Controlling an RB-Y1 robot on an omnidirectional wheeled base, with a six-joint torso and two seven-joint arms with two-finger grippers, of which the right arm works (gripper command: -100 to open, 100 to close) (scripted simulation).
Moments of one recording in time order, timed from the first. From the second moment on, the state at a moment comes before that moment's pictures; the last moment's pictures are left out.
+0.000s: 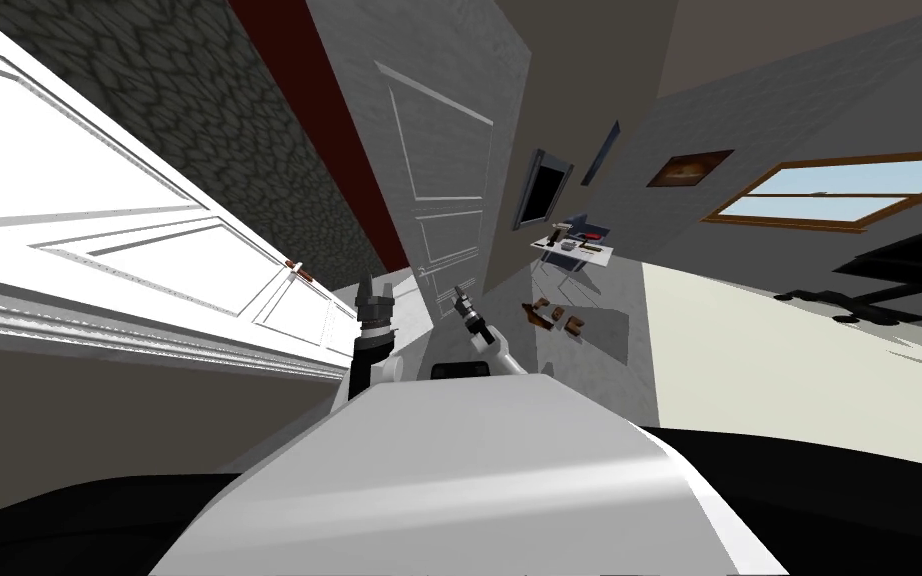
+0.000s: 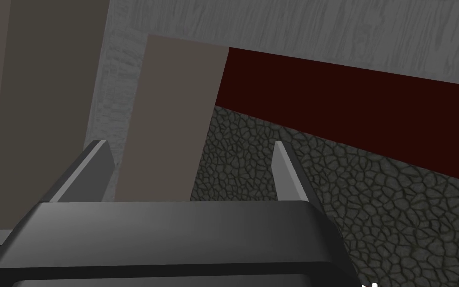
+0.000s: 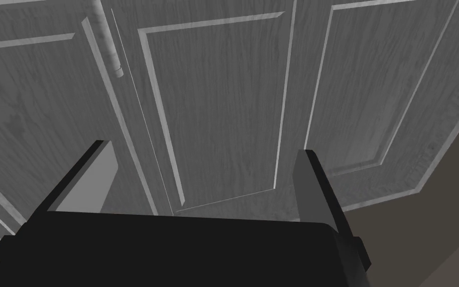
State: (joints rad) arm -0.08 -0.10 0.49 -1.41 0.03 -0.42 -0.25
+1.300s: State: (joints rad) arm -0.24 -0.09 0.63 -1.15 0.03 -0.38 -0.27
